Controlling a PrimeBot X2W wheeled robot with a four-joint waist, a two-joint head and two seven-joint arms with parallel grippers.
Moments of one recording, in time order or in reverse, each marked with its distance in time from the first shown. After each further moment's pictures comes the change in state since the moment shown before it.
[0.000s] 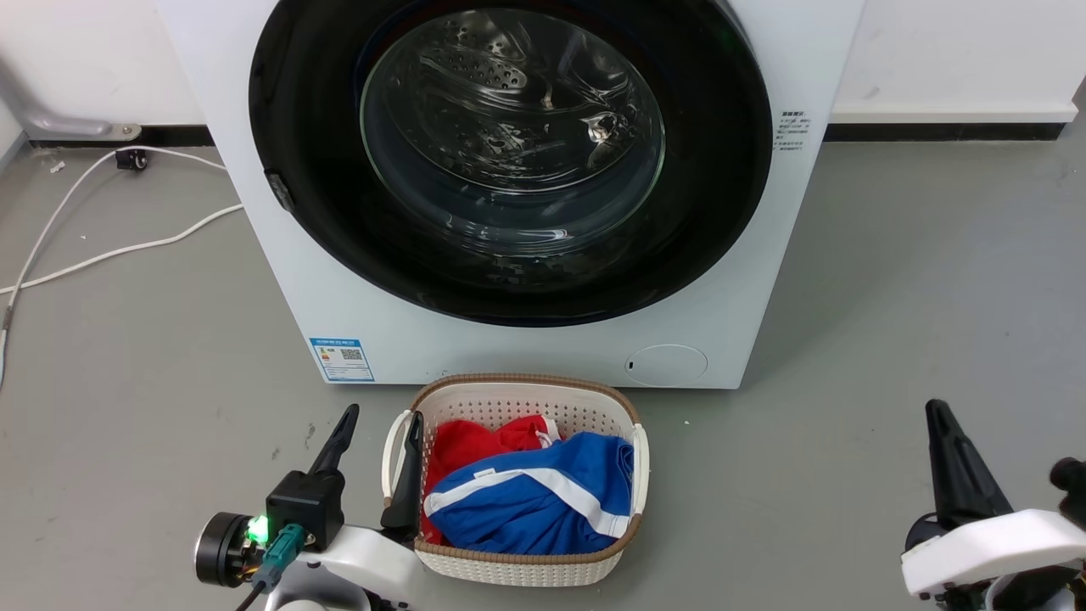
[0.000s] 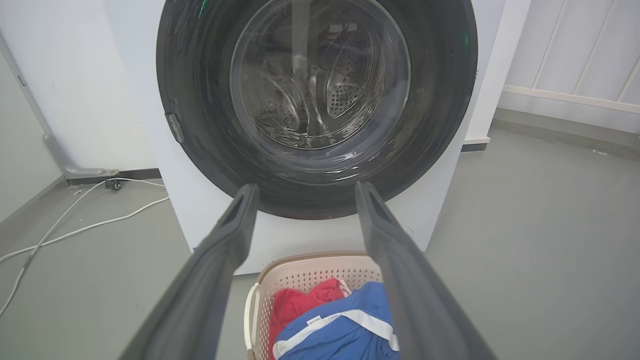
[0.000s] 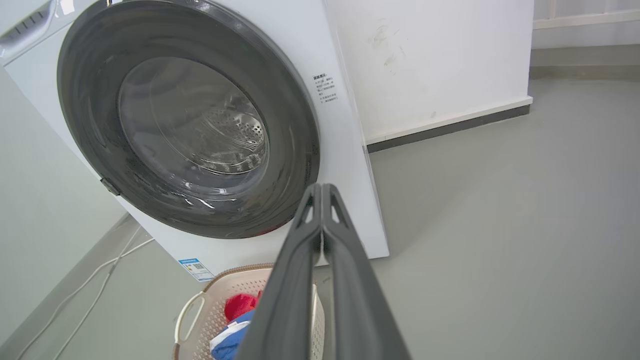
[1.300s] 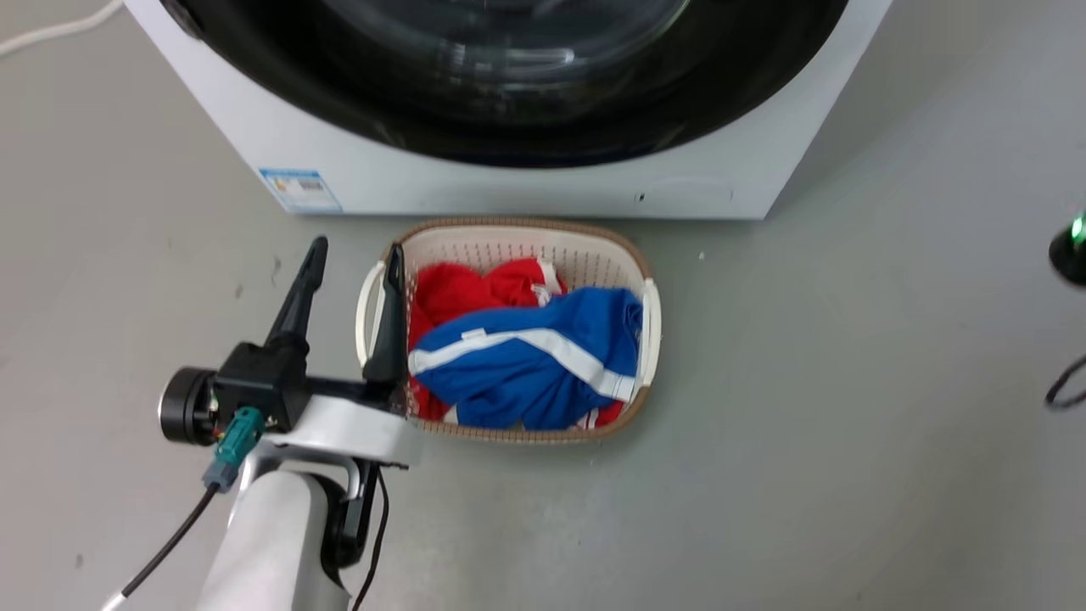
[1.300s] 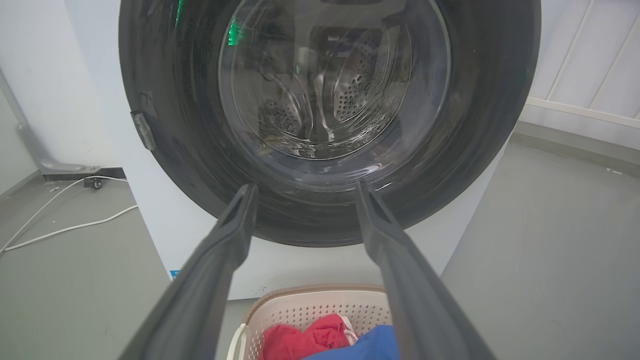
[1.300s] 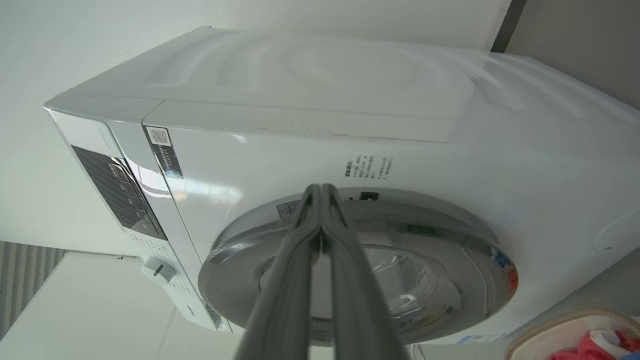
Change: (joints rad) left arm -0.203 -0.020 0.046 -0.123 -0.003 0.010 0.000; right arm -0.829 -0.253 -0.085 0.627 1.301 0.000 0.312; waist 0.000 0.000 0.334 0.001
